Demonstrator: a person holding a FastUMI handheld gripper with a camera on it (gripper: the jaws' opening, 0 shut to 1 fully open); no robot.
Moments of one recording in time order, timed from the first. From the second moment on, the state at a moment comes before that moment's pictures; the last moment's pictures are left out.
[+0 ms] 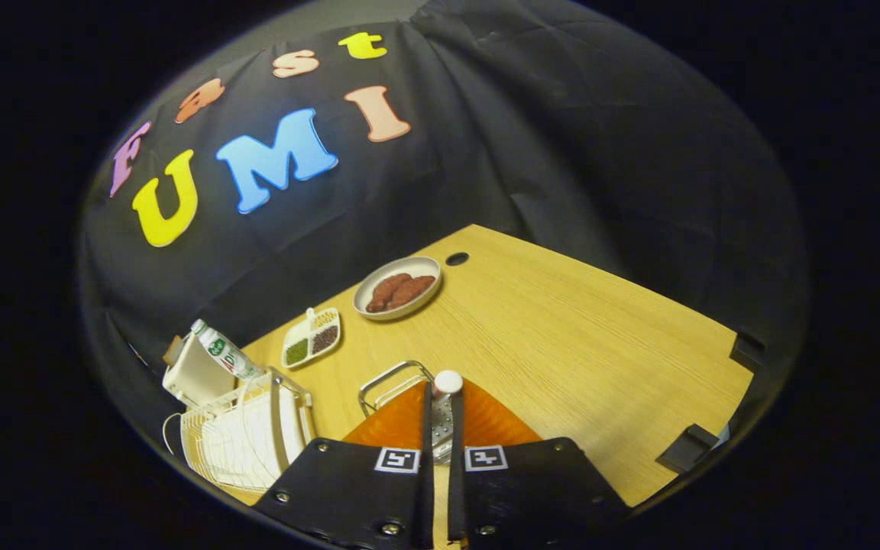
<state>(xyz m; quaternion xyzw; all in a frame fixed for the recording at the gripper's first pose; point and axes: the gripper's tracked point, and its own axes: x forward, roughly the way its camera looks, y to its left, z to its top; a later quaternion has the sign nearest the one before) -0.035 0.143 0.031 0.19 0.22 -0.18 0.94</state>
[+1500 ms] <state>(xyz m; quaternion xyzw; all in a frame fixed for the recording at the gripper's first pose) -0.139 0.384 0.152 -0.12 0.16 0.08 0.98</state>
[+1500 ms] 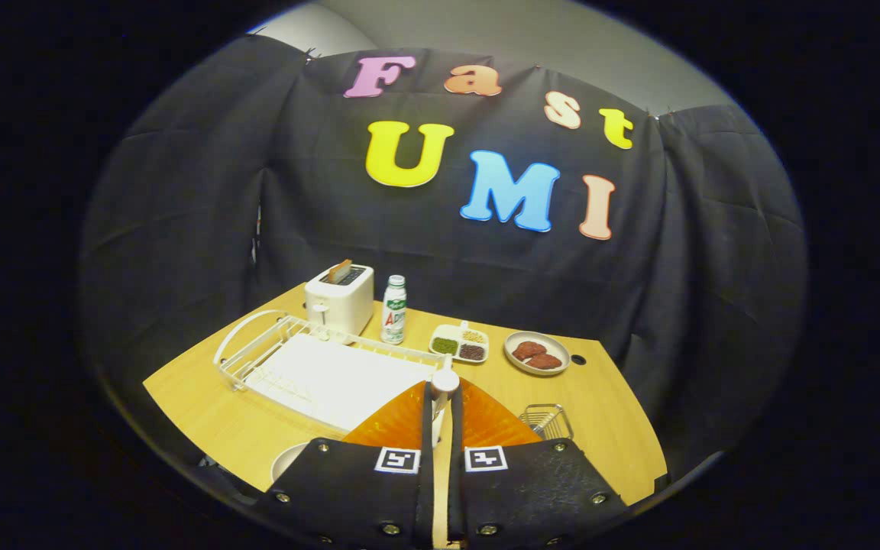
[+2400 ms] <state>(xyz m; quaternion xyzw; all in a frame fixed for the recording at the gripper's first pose) -0.179 0.482 0.029 -0.11 0.26 0.23 0.93</state>
